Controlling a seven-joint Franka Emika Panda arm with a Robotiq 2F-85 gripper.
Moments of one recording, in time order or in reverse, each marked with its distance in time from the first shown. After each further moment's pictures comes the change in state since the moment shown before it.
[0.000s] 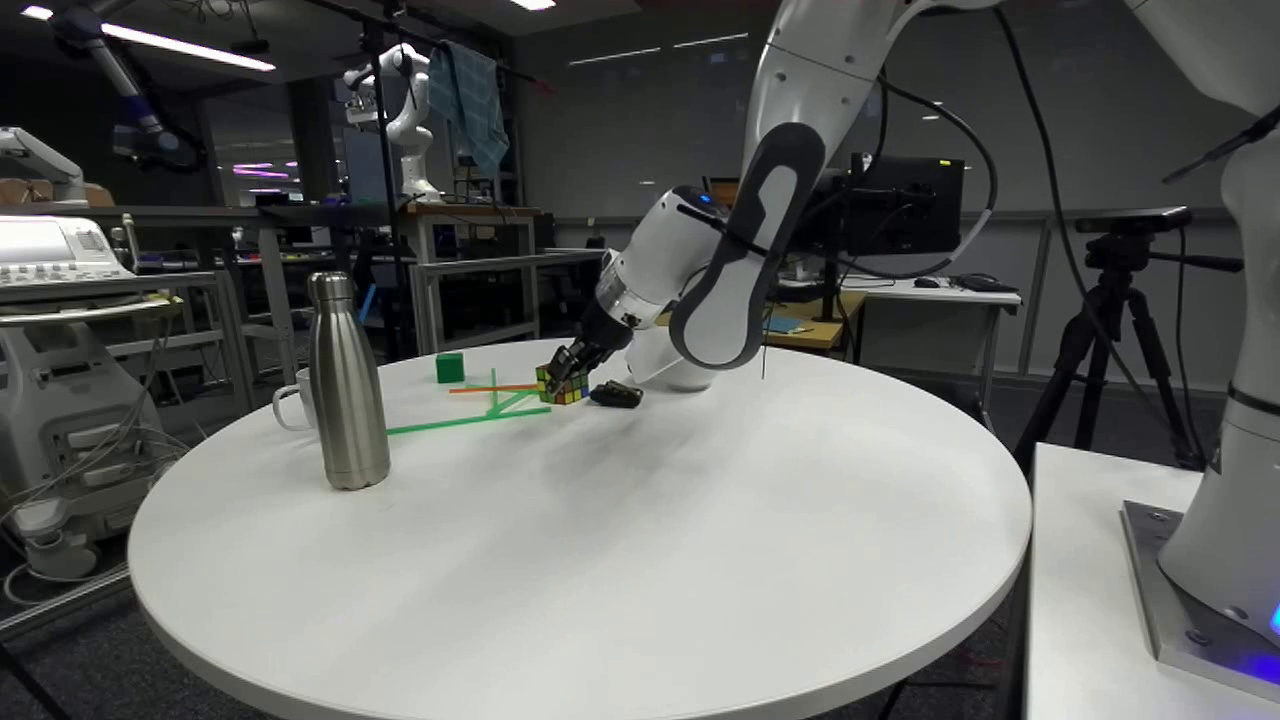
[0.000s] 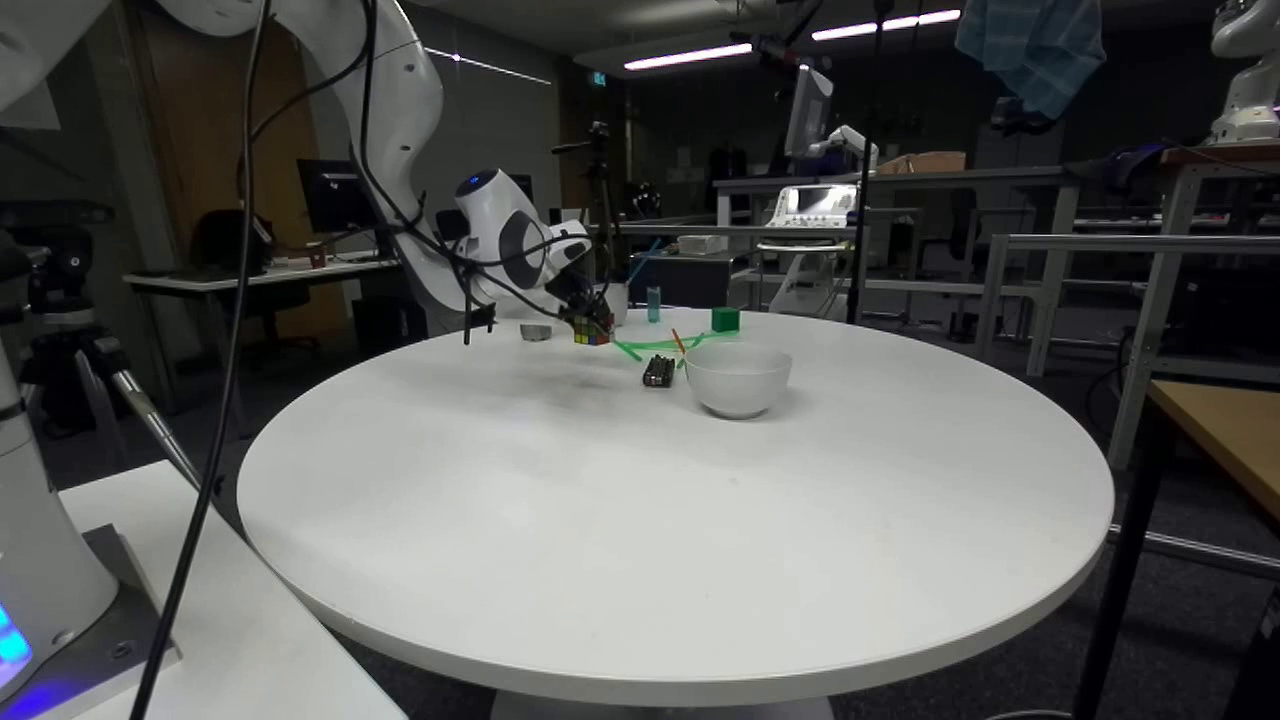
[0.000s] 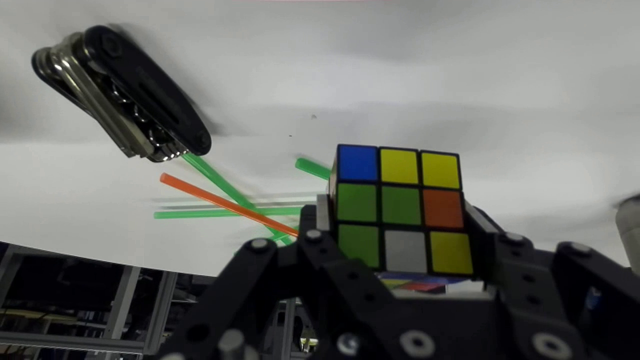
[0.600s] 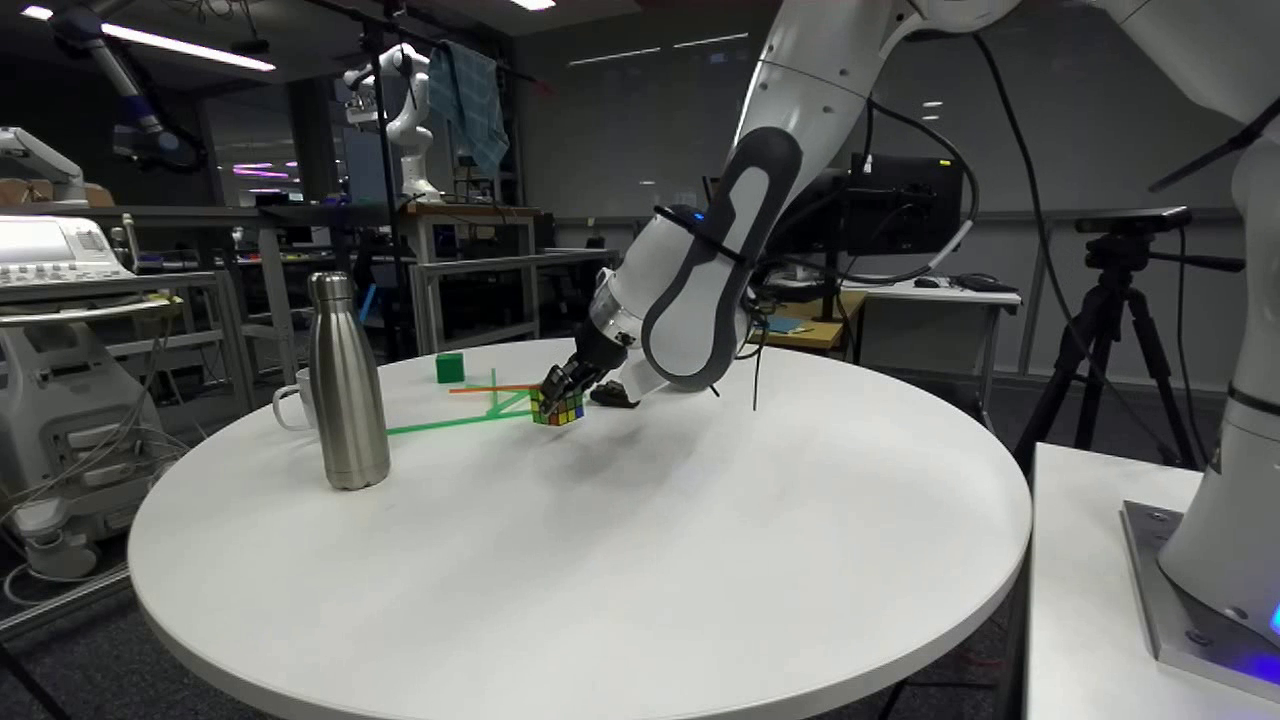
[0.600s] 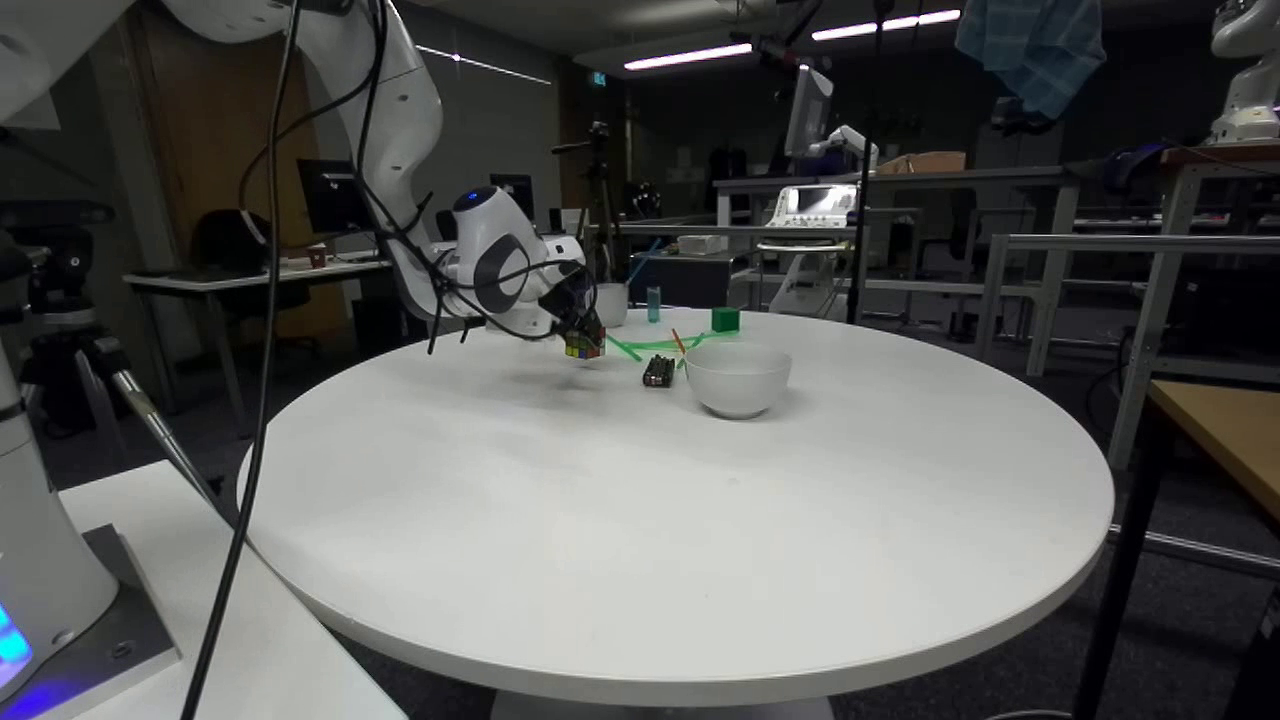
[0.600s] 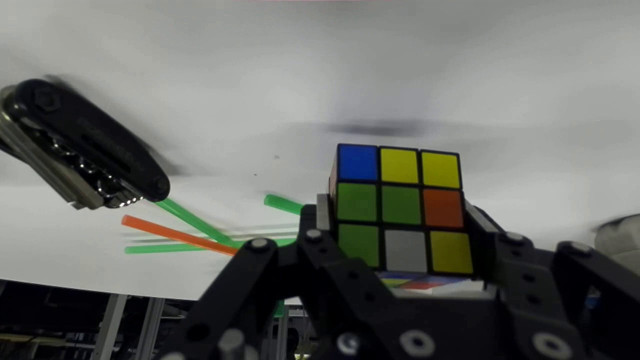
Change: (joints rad) arm -0.082 0.036 0.167 0.003 0.264 -0.003 -0.266
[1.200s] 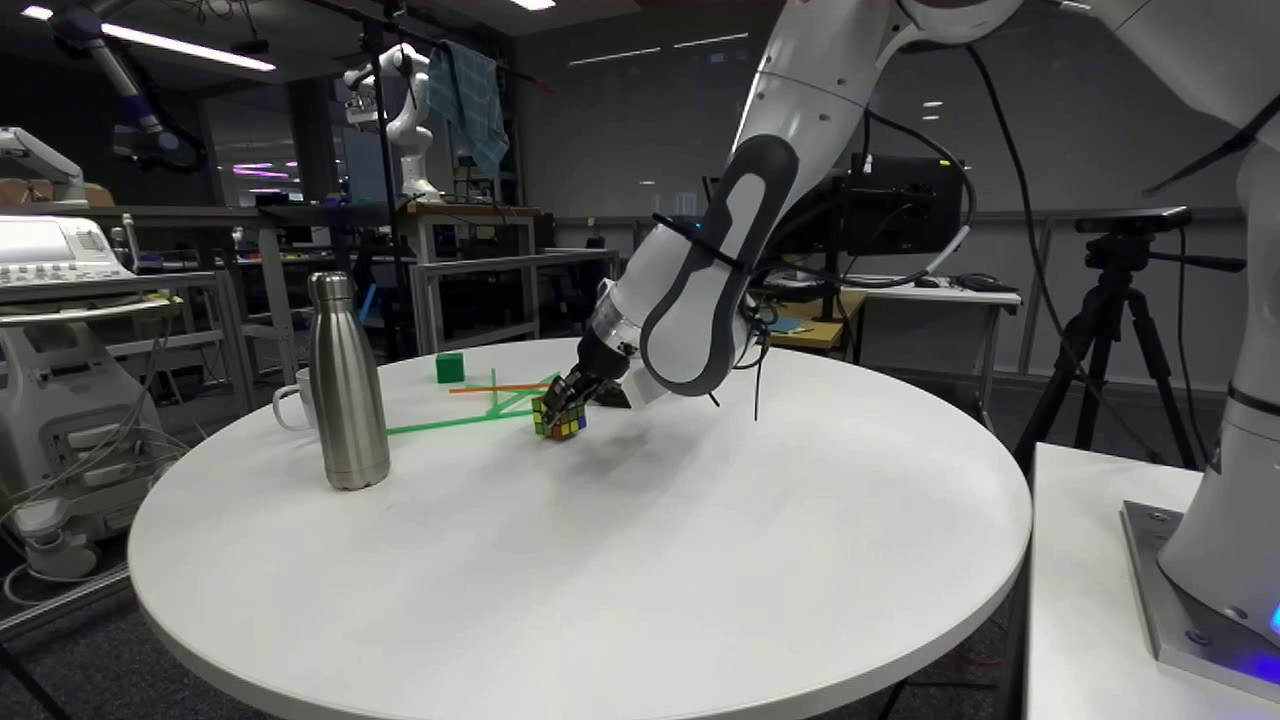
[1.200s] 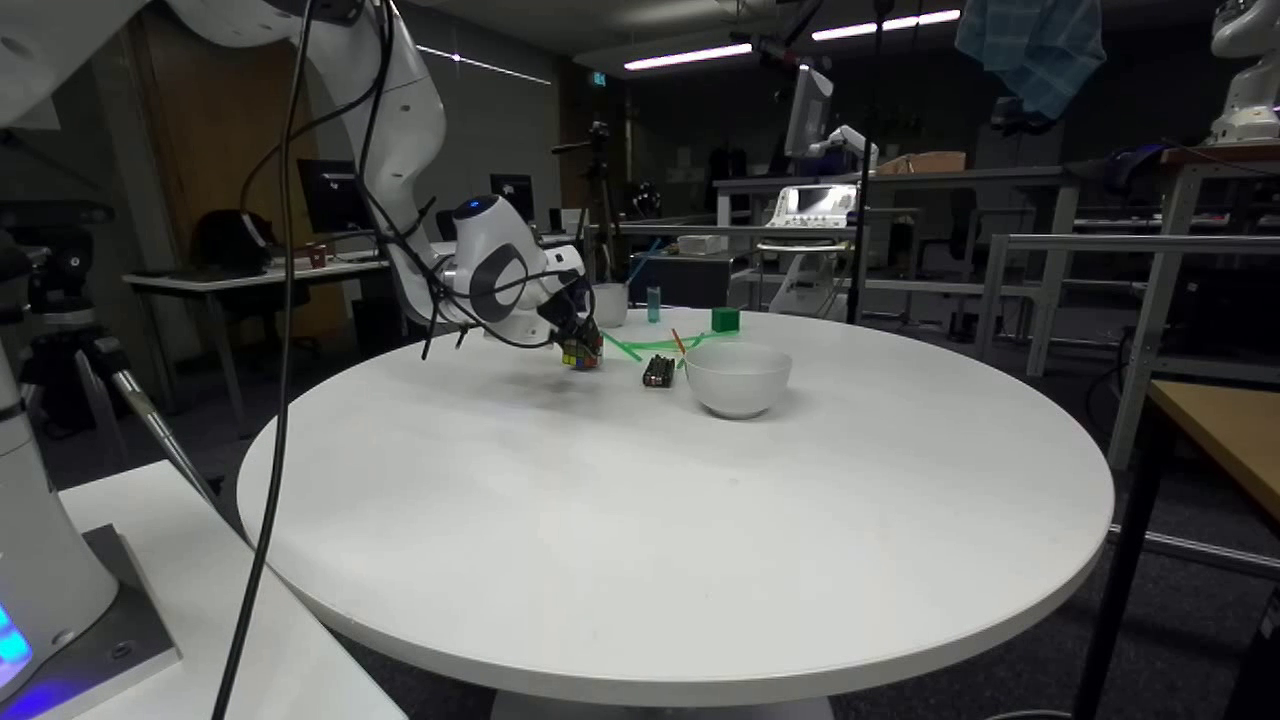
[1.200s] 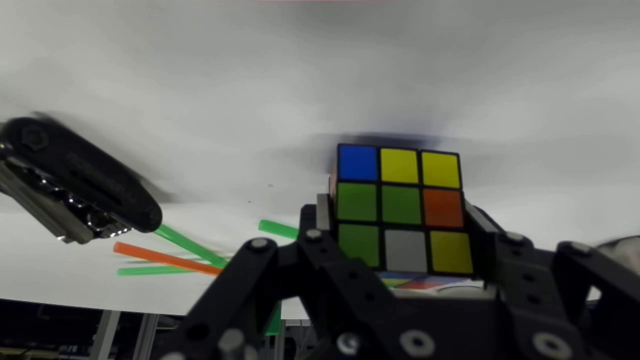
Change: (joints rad) arm -0.031 0.018 0.041 0.000 0.031 0.000 -0.046
